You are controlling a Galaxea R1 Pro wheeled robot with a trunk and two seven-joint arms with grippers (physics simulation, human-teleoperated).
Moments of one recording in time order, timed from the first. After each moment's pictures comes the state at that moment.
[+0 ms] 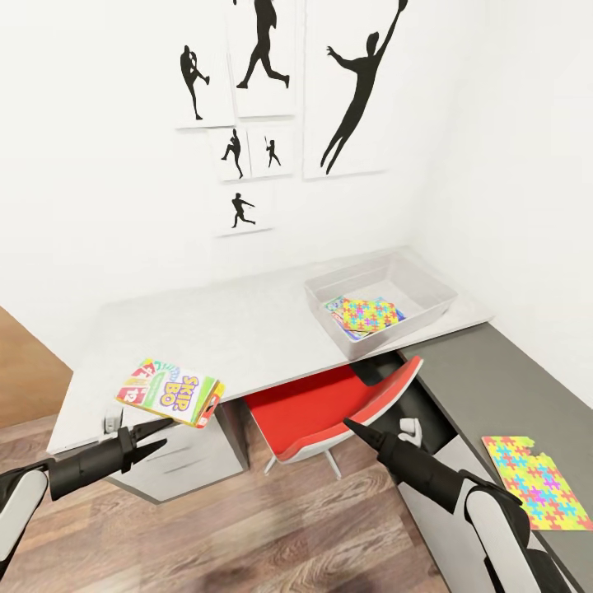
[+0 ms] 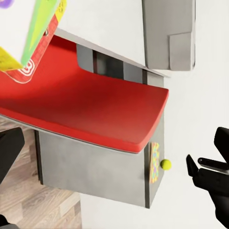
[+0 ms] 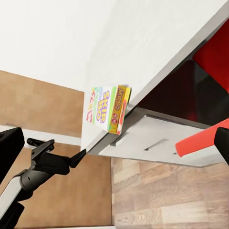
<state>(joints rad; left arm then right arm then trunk) -0.36 0.37 0.25 -1.11 0.77 1.00 -0.82 -0.17 -0.07 -0.04 -1.59 -0.87 0.79 0.44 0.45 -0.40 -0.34</state>
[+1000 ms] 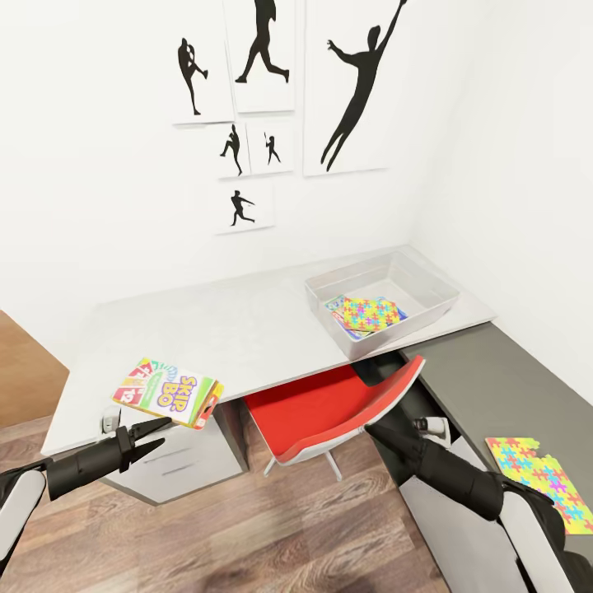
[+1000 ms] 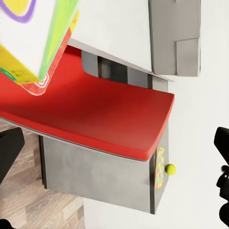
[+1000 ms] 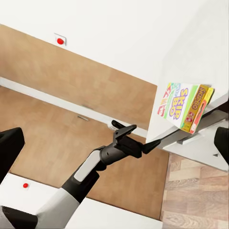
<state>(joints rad) -0.36 0.37 0.26 -1.11 0.77 0.99 -0.81 -0.17 -0.16 -0.10 -1.59 -0.87 0.86 0.90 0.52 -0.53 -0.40</state>
